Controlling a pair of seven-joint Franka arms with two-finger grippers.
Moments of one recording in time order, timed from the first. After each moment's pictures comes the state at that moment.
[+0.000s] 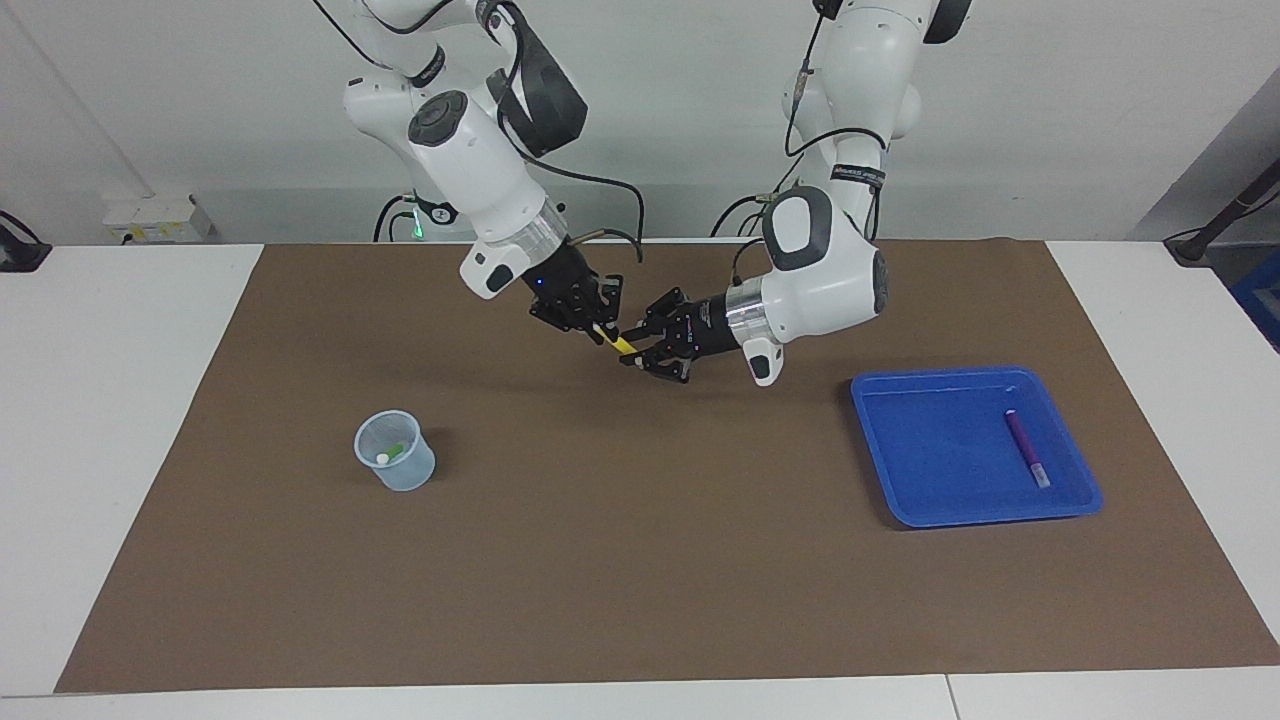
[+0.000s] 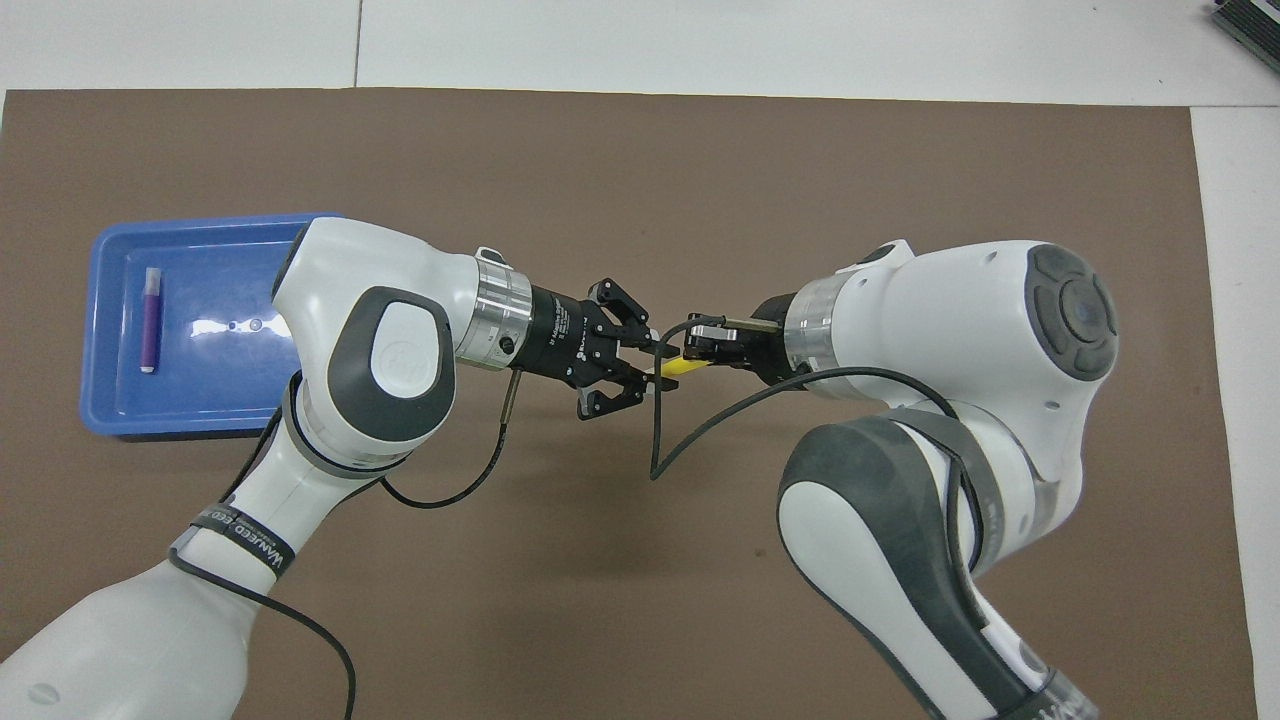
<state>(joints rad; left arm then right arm) -0.36 0.28 -0.14 -1.83 -1.10 2.07 -1.41 0.12 0.07 0.32 -1.89 0.41 2.21 0.39</state>
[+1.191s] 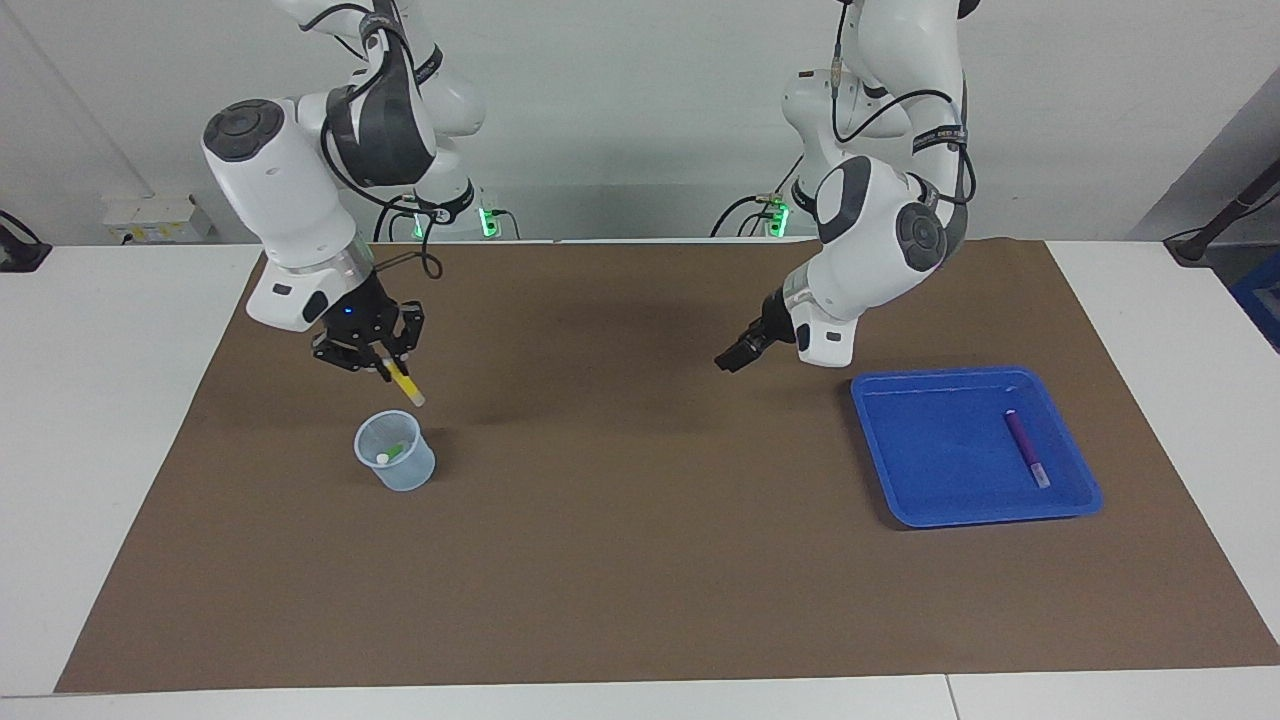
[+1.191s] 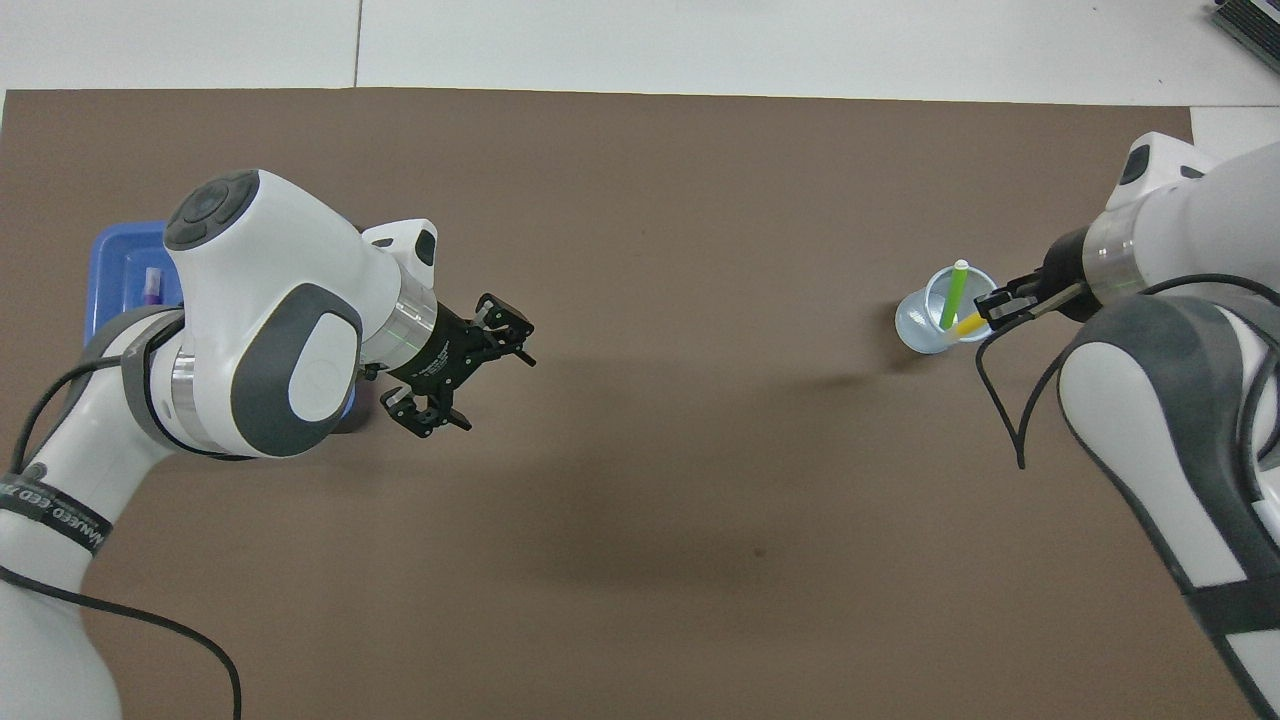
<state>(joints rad) -0.27 0.18 -0.10 -1.85 -0.35 1.89 -0.86 -0.24 0.07 0.30 -1.81 0.04 1.96 -0.38</state>
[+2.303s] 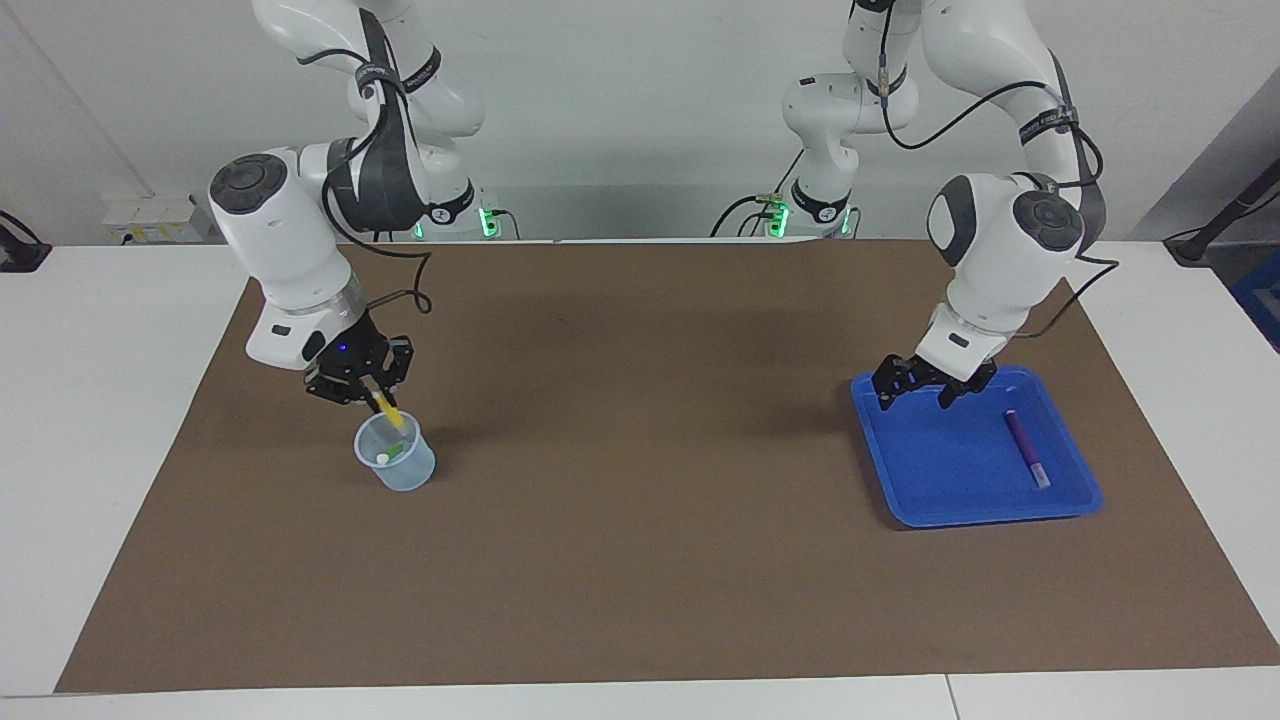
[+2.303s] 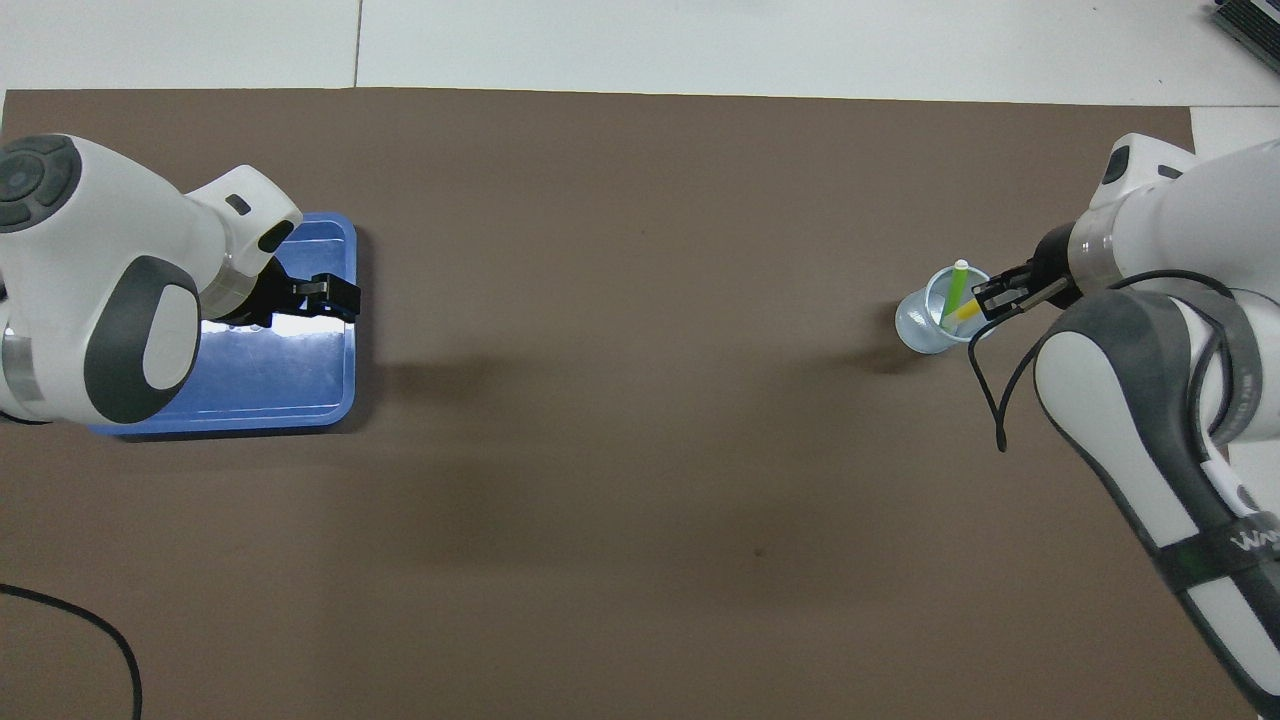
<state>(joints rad) -0.01 0.19 -0.10 -1.86 0.03 2.12 -0.04 -0.24 0.13 0.30 -1.90 0.00 2.12 -0.38</state>
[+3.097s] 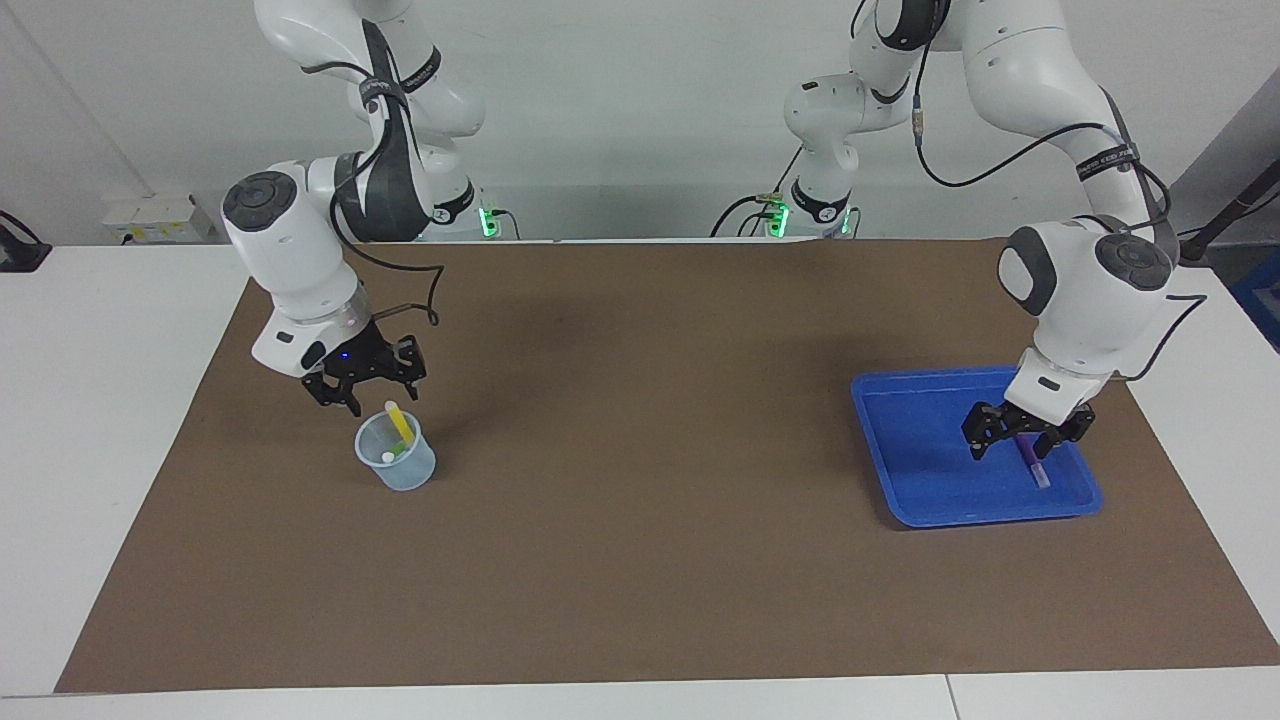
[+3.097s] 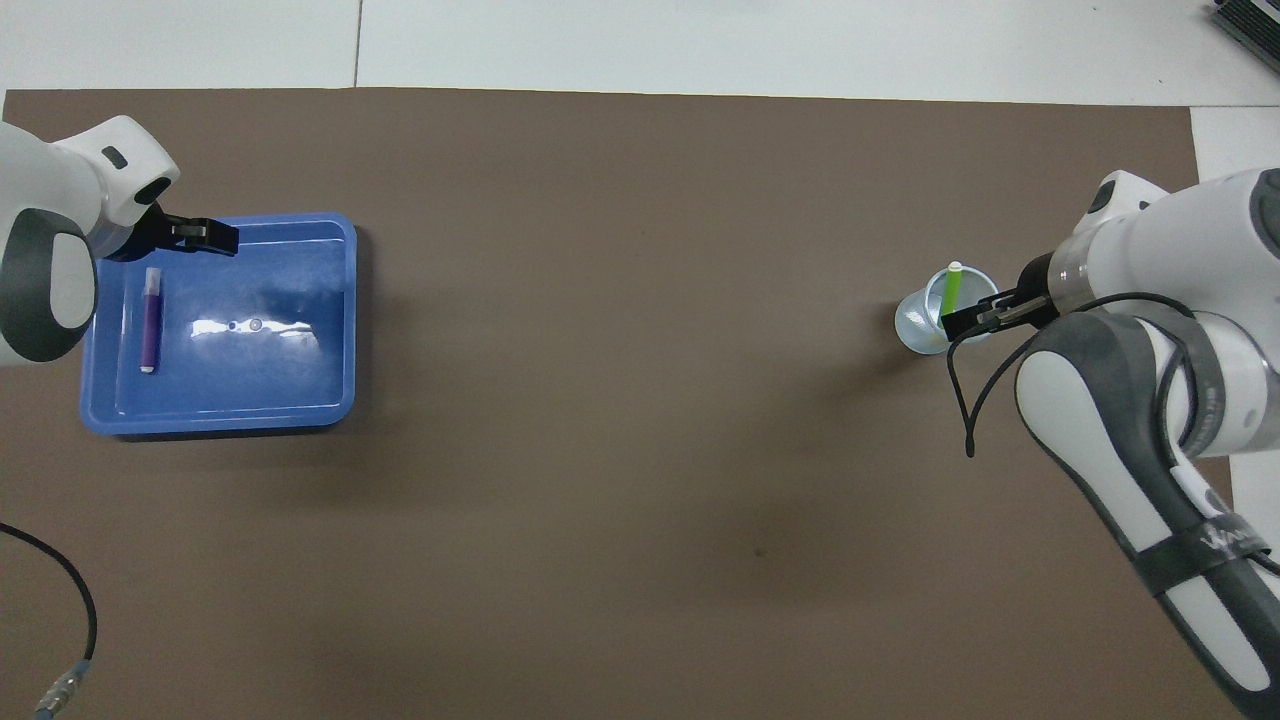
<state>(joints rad) 0.12 0.36 -0.10 -1.70 0.11 2.22 0.10 -0.25 0.12 0.30 -1.89 0.00 2.05 -0.24</state>
